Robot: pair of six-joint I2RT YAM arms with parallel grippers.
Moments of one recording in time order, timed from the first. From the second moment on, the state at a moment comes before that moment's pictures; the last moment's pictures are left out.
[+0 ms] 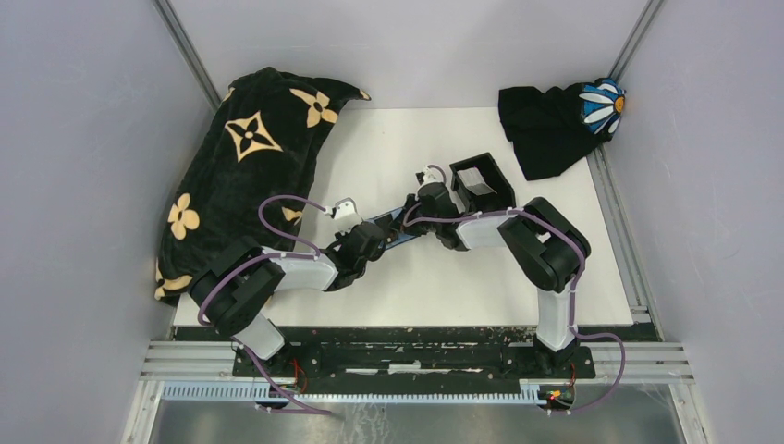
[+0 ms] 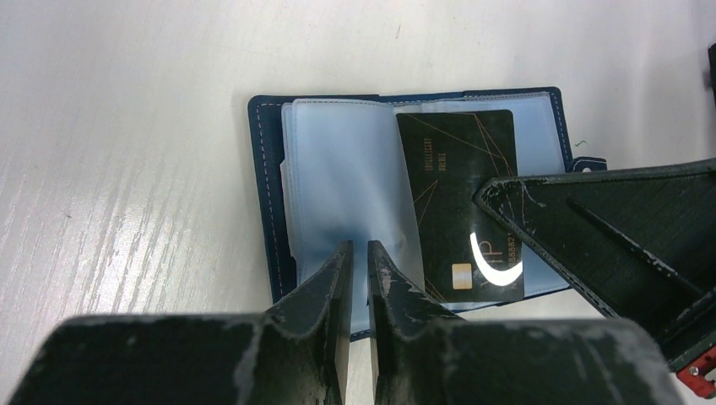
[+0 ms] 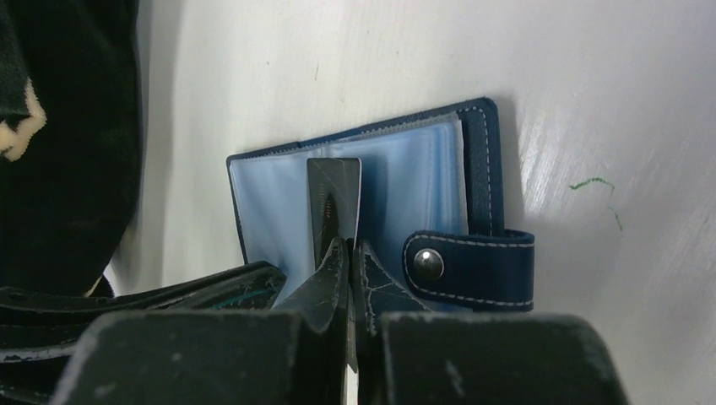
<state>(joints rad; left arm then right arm) -0.78 1.60 0.57 0.28 -0.61 -0.90 0.68 1.97 0.99 0.38 -0.13 0.78</state>
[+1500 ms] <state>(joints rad) -0.77 1.32 0.53 -0.01 -0.66 -0.90 0.73 2.04 0.99 0.51 -0.21 0.86</state>
